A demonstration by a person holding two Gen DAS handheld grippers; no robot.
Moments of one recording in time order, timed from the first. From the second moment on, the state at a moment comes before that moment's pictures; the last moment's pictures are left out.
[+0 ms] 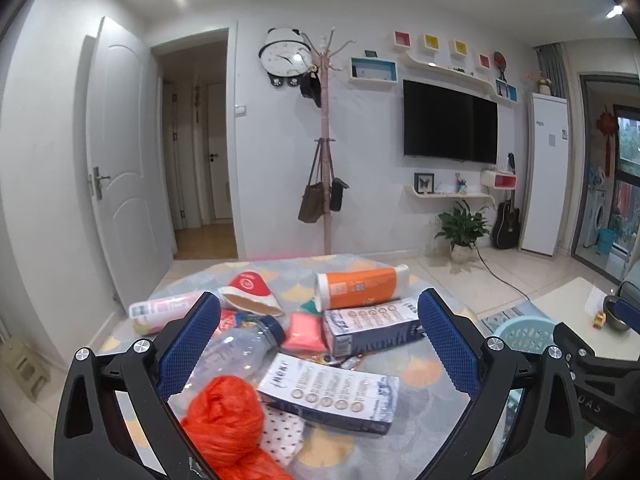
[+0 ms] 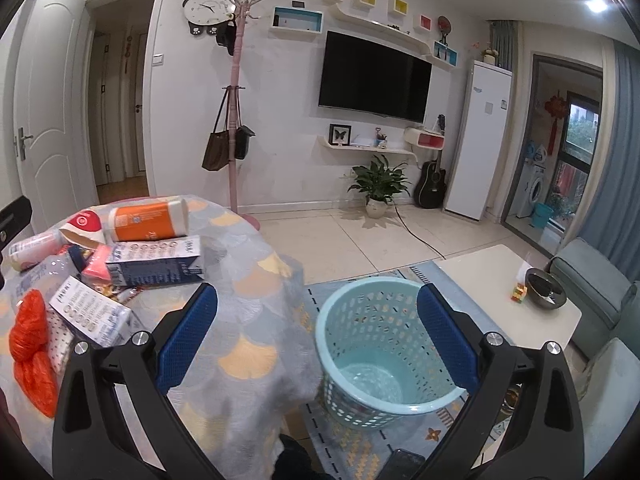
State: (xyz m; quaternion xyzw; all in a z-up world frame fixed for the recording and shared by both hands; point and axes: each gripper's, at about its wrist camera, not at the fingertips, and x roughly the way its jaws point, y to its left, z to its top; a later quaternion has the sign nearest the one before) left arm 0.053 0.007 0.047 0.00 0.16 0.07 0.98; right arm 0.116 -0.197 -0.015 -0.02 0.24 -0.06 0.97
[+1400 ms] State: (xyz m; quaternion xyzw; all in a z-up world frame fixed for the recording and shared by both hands) left arm 0.013 0.079 0.004 0.00 0.21 0.07 0.98; right arm 0.090 -0.164 -0.030 0.04 0.25 -0.07 0.96
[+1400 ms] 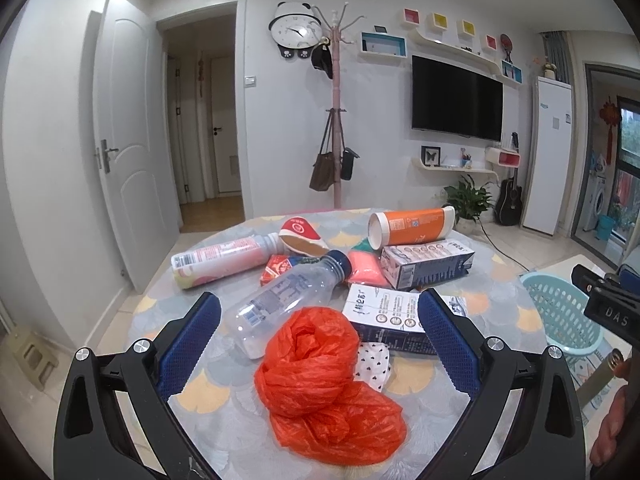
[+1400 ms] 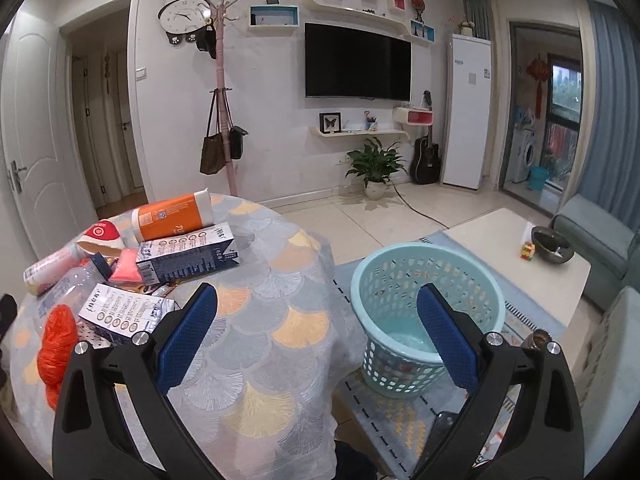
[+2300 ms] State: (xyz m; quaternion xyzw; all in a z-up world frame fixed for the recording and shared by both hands) left arm 0.014 0.153 0.000 -0.05 0.26 0.03 0.96; right arm 0.109 -0.115 -0.025 -0.02 0.25 0.08 0.97
